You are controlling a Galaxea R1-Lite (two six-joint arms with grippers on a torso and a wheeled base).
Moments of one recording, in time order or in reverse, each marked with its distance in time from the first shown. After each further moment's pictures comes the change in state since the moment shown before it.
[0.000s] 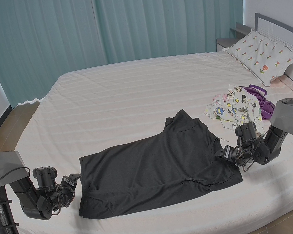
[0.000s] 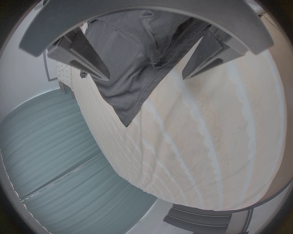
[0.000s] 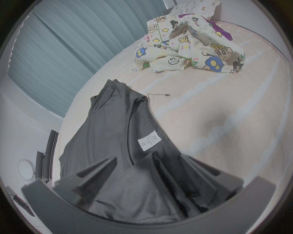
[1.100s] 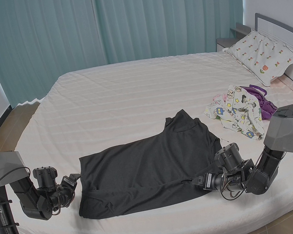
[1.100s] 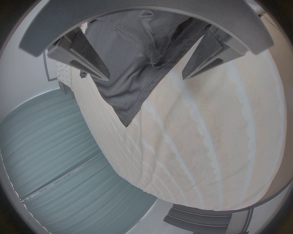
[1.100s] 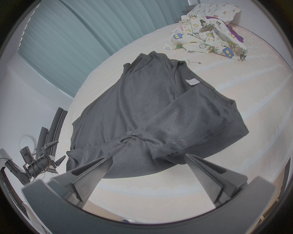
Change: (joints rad) left arm -0.001 0.002 0.000 -0.001 0.000 0.001; right arm 0.344 -0.164 0.295 -0.084 -0.139 0.101
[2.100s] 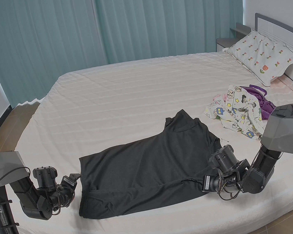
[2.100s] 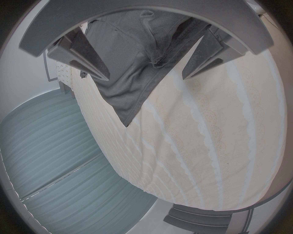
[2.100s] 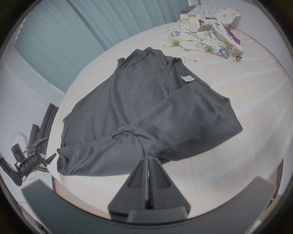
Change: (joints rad) left arm 0.001 0.000 -0.002 0.000 0.000 0.000; right arm 0.026 0.012 -0.062 0.133 -0.067 0.003
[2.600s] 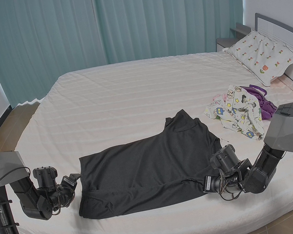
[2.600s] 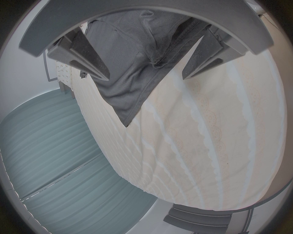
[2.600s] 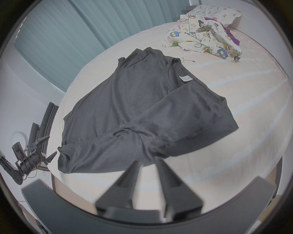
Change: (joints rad) left arm 0.000 0.000 0.001 0.000 0.000 0.000; right arm 0.008 -0.033 0.023 0.023 0.000 0.000
